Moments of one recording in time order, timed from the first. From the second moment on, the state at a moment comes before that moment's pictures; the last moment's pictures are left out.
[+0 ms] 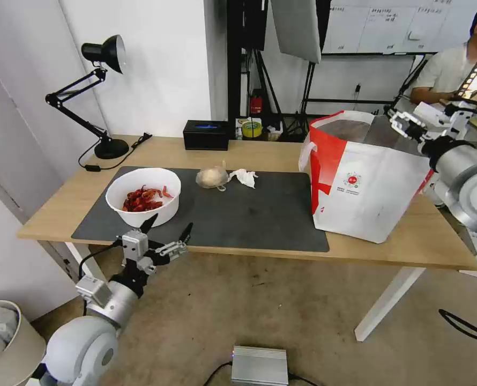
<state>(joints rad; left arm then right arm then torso) 1.49 -1.08 -0.54 -2.19 -0.53 0.05 0.04 -0.77 0.74 0.55 1.96 1.29 -0.32 0.26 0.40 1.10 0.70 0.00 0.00</state>
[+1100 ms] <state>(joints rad) 1.52 -1.18 -0.52 -2.00 -0.26 -0.15 0.08 -1.54 1.02 0.50 2.14 0.44 0.08 0.02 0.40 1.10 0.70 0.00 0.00</state>
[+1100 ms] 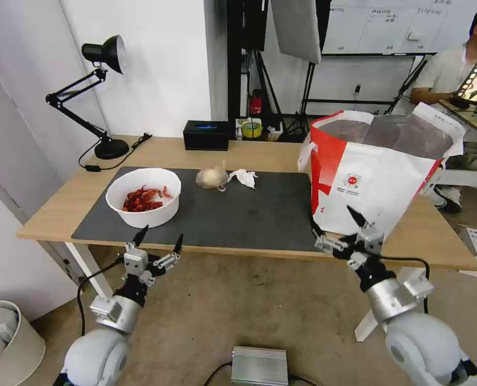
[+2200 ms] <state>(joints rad) 1.54 -1.20 -0.52 -1.99 -0.25 -0.14 0.08 -1.54 1.05 0.45 2.06 0.46 0.09 0.02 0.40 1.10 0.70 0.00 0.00</state>
